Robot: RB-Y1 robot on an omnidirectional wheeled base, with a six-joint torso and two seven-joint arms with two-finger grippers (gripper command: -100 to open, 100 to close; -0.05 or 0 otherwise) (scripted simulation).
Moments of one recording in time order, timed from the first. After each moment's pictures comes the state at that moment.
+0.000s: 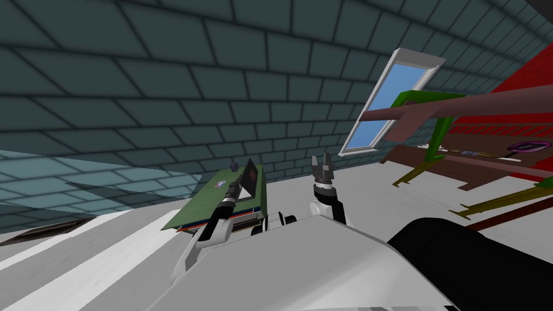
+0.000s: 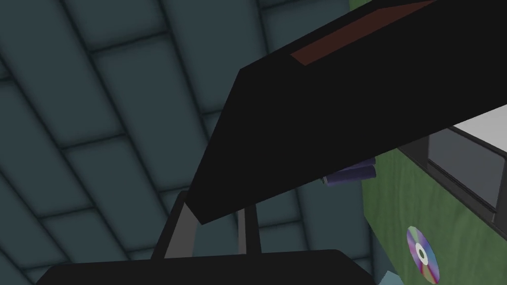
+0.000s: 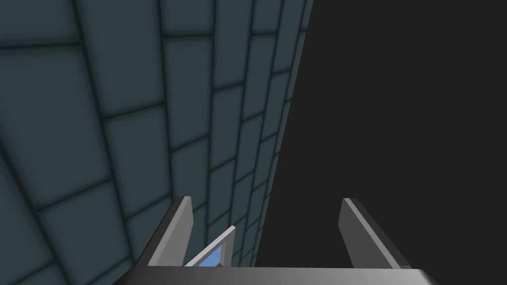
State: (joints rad) left arm 0.35 0.20 -0.08 -1.97 0.05 0.01 -0.08; right arm 0.52 0.00 0.01 -2.31 -0.11 -0.63 0.06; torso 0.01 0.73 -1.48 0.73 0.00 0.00
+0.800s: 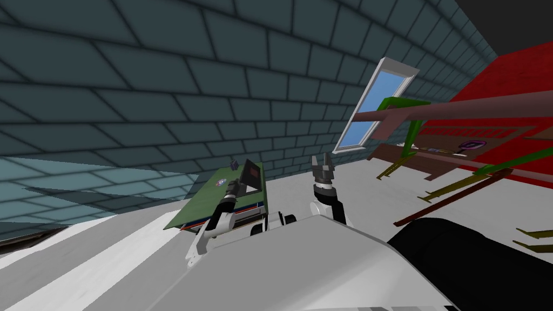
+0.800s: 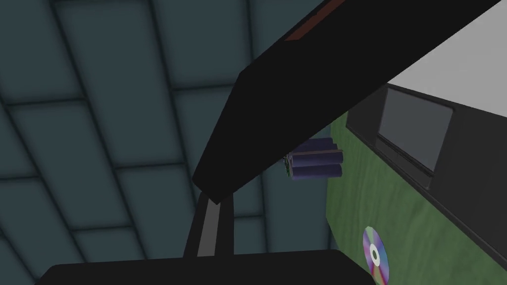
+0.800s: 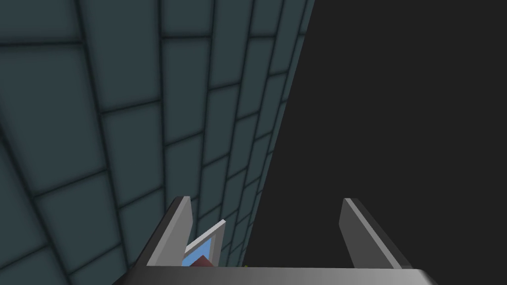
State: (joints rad) left arm 0.23 0.15 -0.01 -1.80 0.11 -0.03 -0.03; right arm 0.52 0.00 0.01 -2.31 -0.11 -0.63 0.06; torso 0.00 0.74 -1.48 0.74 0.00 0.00
